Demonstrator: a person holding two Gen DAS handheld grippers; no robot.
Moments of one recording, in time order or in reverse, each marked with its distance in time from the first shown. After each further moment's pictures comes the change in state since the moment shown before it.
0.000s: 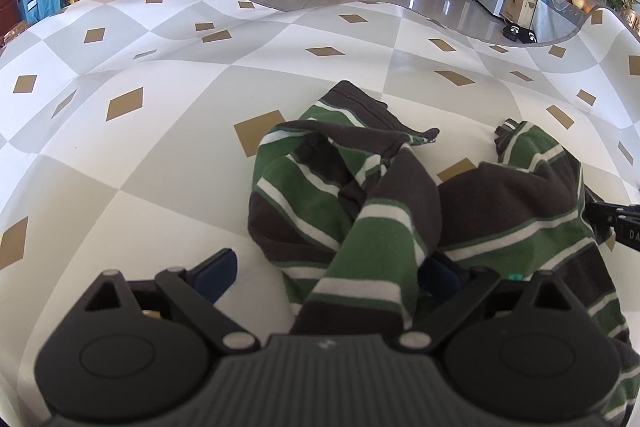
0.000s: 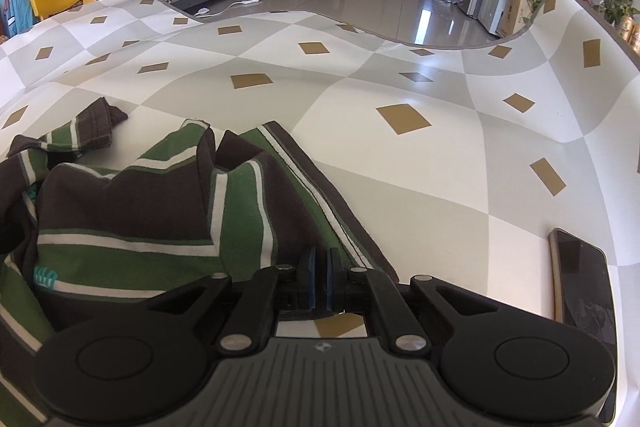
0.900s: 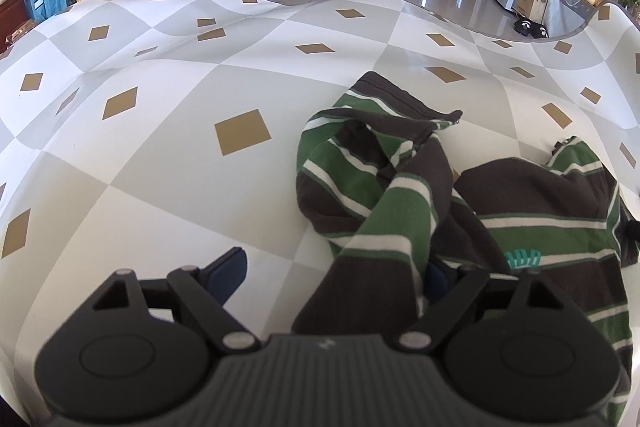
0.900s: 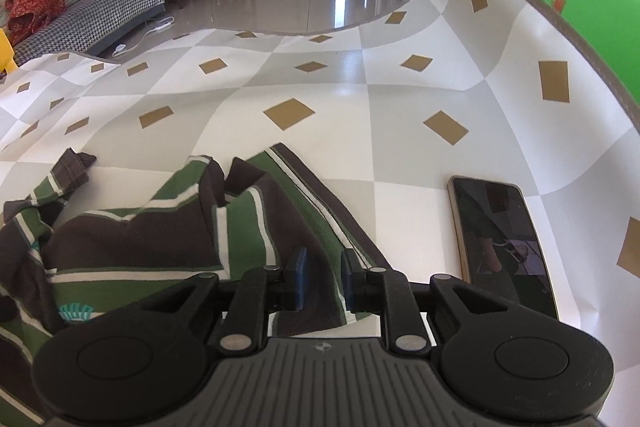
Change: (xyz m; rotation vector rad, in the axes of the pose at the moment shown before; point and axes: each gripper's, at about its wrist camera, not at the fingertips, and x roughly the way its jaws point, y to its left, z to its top) left arm -0.010 -0.031 0.005 -0.015 0.030 0.031; right arm -0.042 -0.046 -0.001 0.246 0.000 -0.123
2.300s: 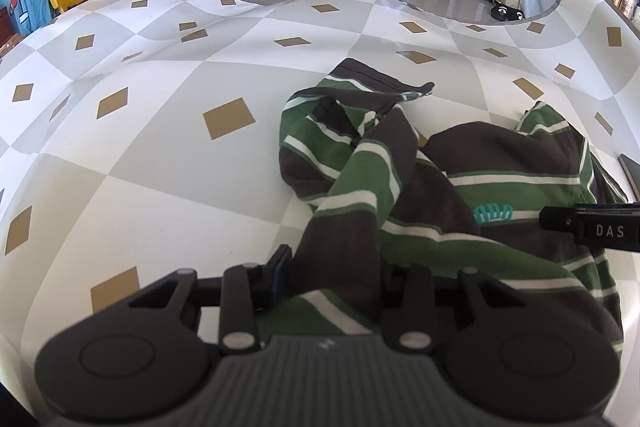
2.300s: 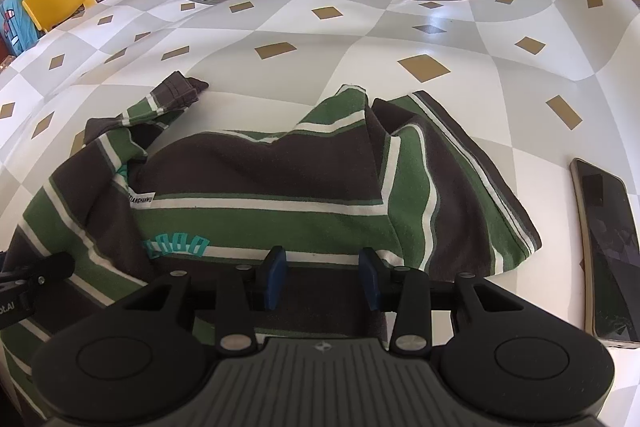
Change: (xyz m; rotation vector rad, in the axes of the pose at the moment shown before) left arm -0.019 -0.001 -0.023 0.055 0.007 -0.029; right arm 0.012 0.060 -0.025 -0.145 0.138 0.205
